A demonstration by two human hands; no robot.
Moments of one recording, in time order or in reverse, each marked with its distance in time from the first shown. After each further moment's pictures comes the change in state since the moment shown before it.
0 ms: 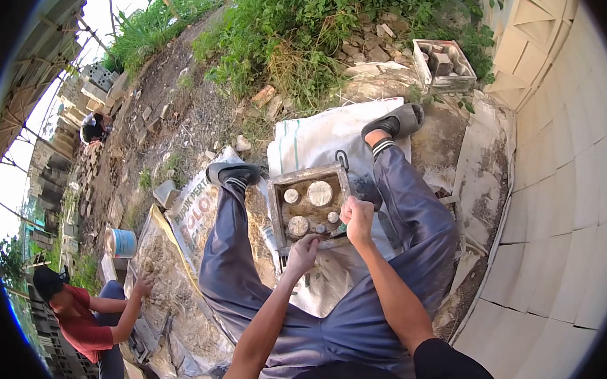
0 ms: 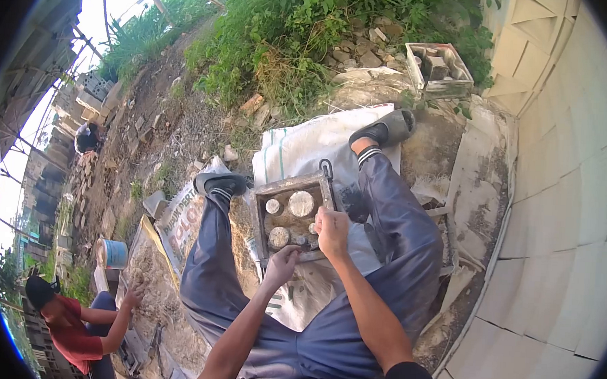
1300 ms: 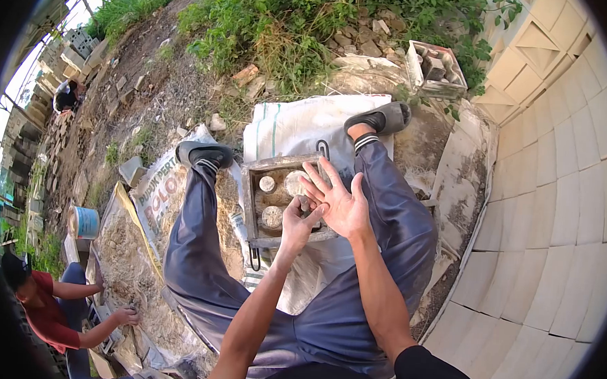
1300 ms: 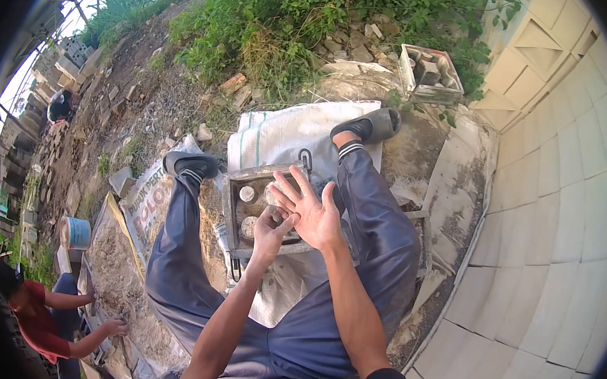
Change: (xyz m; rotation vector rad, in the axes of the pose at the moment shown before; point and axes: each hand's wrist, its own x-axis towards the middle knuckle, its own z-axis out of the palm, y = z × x) left_hand 0.046 0.088 0.002 -0.903 0.139 -0.103; right_hand 0.018 -0.046 0.008 0.477 -0.516 0.475
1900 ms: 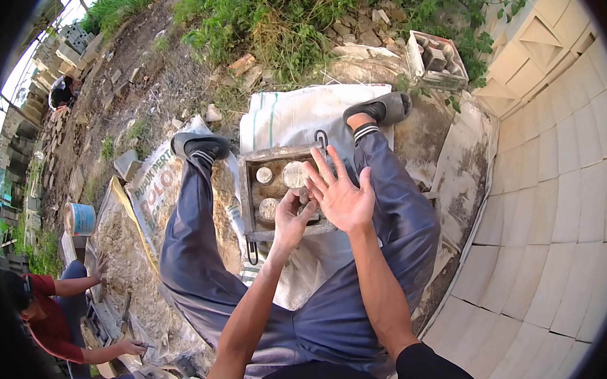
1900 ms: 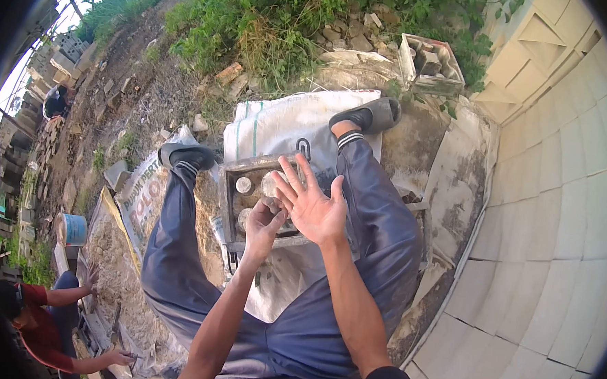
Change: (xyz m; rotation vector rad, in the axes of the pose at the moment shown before) left_hand -0.004 -0.006 -0.011 -0.149 -0.084 0.100; right_hand -0.002 0.004 0.002 0.350 -0.011 -0.090
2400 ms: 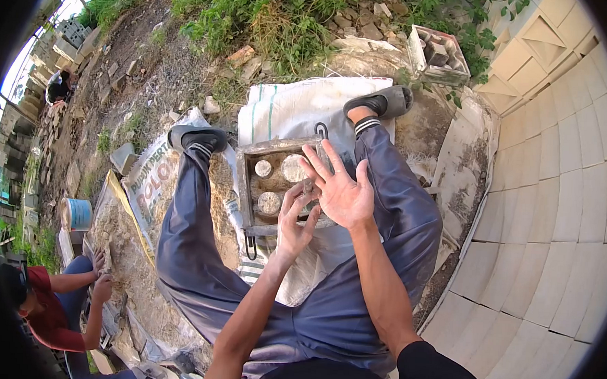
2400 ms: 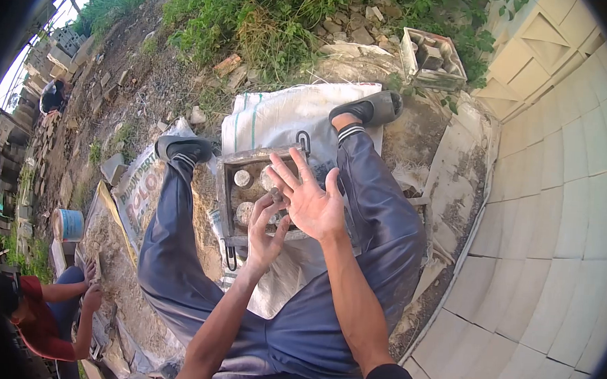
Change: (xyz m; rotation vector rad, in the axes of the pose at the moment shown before) left_hand -0.018 0.007 0.002 0.727 -0.003 0.516; right_hand 0.002 0.001 -0.001 -0.125 -0.052 0.067
